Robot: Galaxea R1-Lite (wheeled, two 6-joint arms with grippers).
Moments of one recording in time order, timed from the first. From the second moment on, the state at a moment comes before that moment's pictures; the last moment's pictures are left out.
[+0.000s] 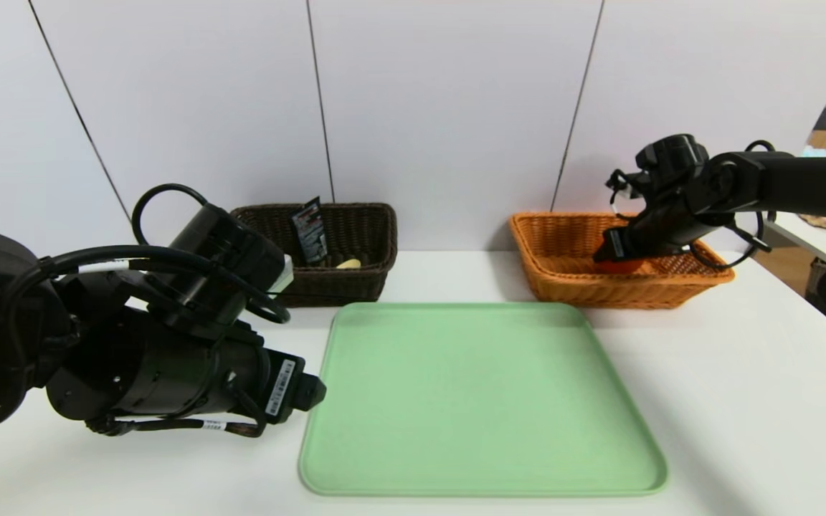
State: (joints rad) left arm -0.66 1.56 -1.06 0.41 0.26 -0.31; right arm 0.04 2.26 -1.95 0.53 -0.08 -0.09
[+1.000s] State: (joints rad) left arm -0.66 1.52 -1.06 0.41 0.27 -0.30; right arm 0.04 2.11 -1.95 0.62 -0.06 -0.08
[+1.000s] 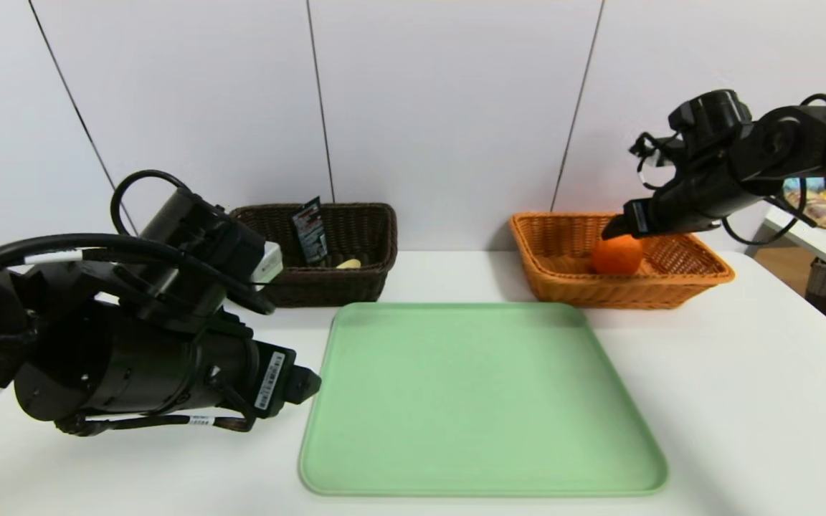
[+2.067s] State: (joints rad) left arm -0.61 1.24 -1.03 0.42 0.34 -0.25; right arm 0.18 1.43 -1.38 0.74 -0.06 -0.02
